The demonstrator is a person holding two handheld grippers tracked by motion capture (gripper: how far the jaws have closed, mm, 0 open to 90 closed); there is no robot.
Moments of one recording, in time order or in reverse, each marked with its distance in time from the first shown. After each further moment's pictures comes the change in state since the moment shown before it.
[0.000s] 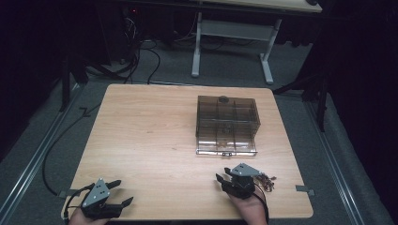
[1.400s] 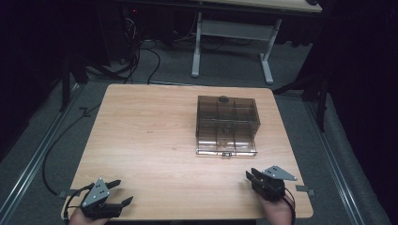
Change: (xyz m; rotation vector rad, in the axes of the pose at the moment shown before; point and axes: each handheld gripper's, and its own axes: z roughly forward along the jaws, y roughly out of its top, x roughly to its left) left arm 0.000 0.000 0.000 0.000 0.008 -0.010; right arm -0.056 -0.021 -0.062 -0.032 -0.147 0.103
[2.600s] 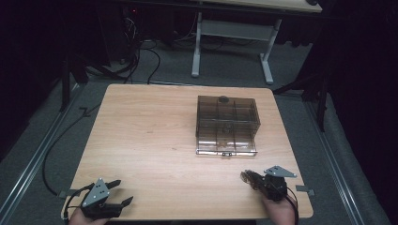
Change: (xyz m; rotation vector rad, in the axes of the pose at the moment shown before) left arm 0.000 0.000 0.000 0.002 -0.003 0.001; right arm -0.011 -0.009 0.014 0.124 -0.021 0.013
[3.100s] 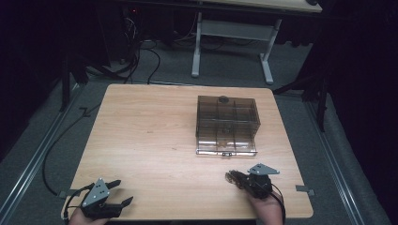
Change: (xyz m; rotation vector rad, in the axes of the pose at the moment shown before) left arm 0.000 0.000 0.000 0.001 -0.003 0.001; right arm 0.035 0.015 0.019 0.003 0.105 -0.087
